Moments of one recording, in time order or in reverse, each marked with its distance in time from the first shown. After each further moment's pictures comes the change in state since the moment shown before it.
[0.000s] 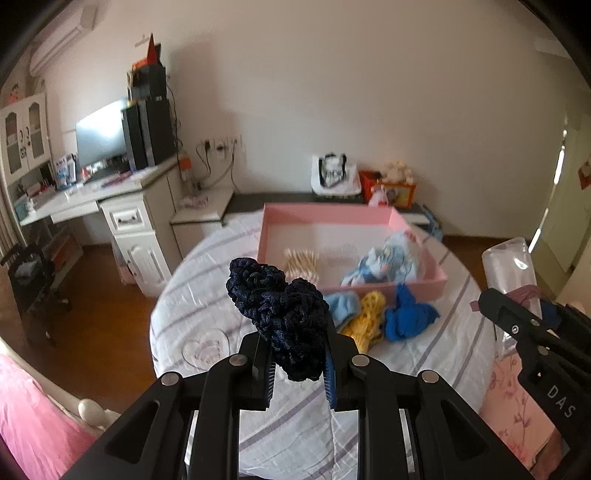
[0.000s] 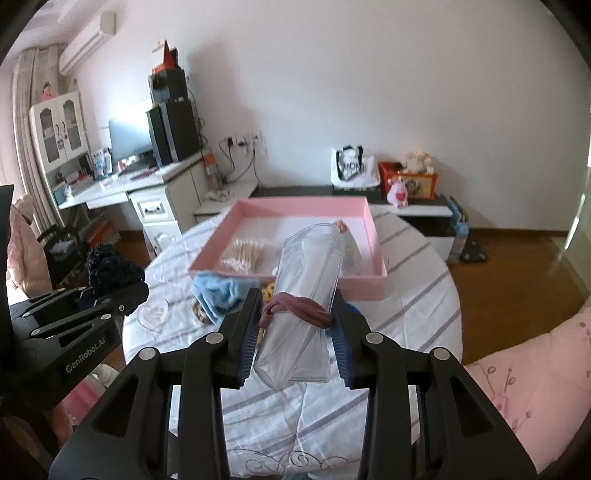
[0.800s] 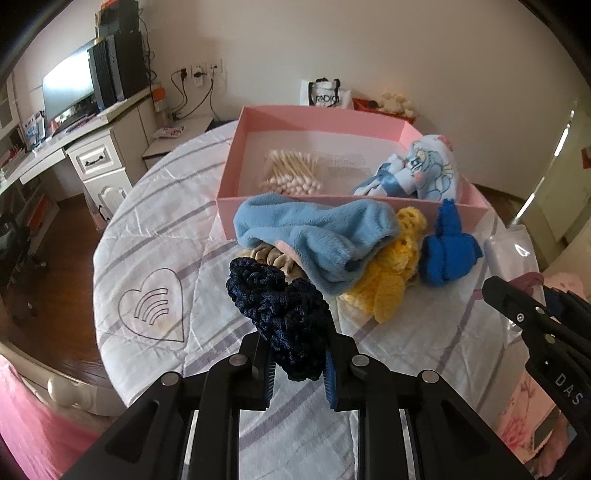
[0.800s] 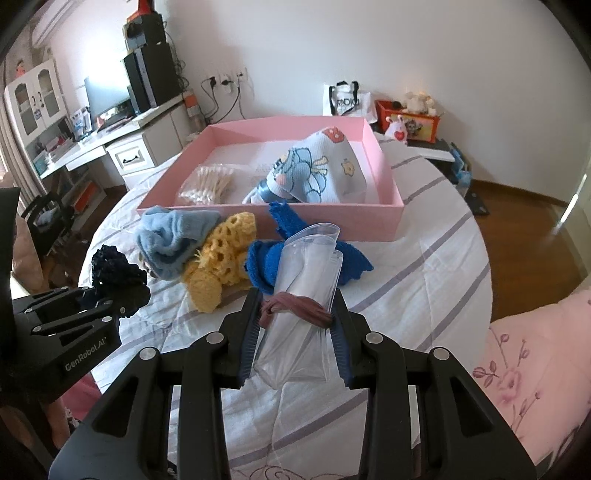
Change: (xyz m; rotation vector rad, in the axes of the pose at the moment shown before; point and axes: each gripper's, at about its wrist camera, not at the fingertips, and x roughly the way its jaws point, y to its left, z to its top) left arm 0.154 0.010 -0.024 0.007 0.295 -0.069; right arm 0.097 -0.021 -0.037 0.015 0.260 -0.026
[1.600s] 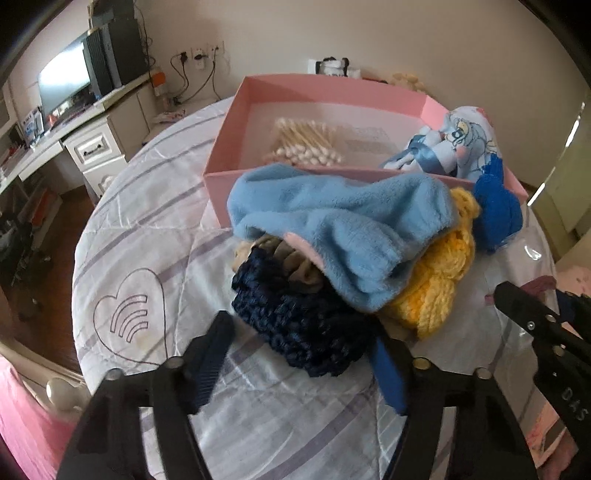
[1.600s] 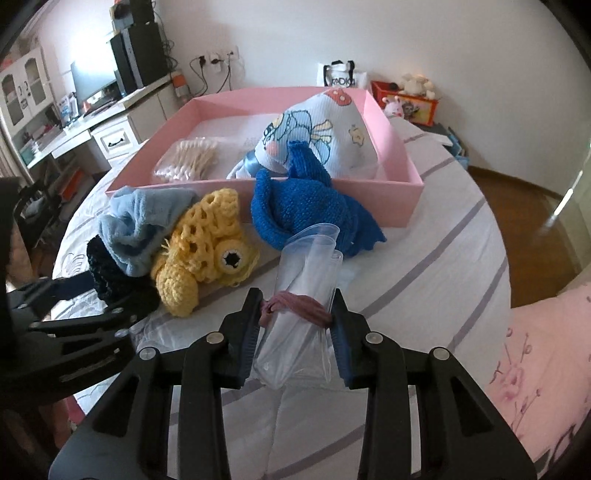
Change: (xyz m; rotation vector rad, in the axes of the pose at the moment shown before) left arm 0.065 -0.002 0.014 0.013 0.069 0.038; right arm 0.045 0.000 0.001 -0.001 0.089 -0.030
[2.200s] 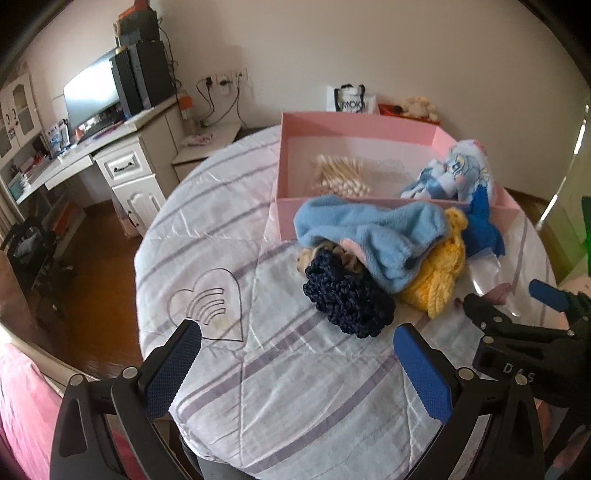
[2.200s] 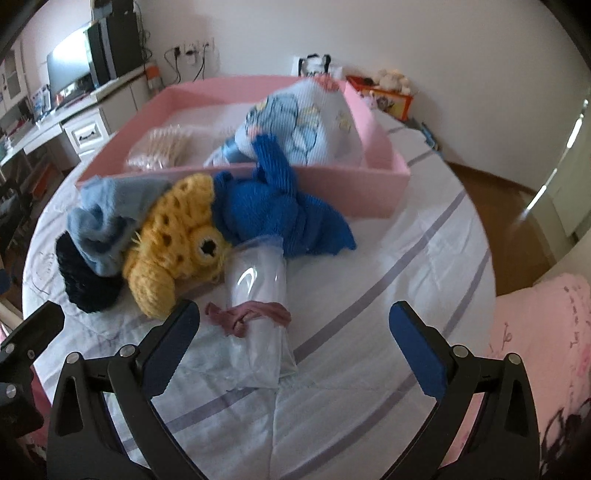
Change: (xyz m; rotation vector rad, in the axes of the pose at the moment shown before) left arm -0.067 0.015 -0.020 -0.017 -0.083 0.076; right arm 0.025 0.011 -0.004 0.020 0.054 -0.131
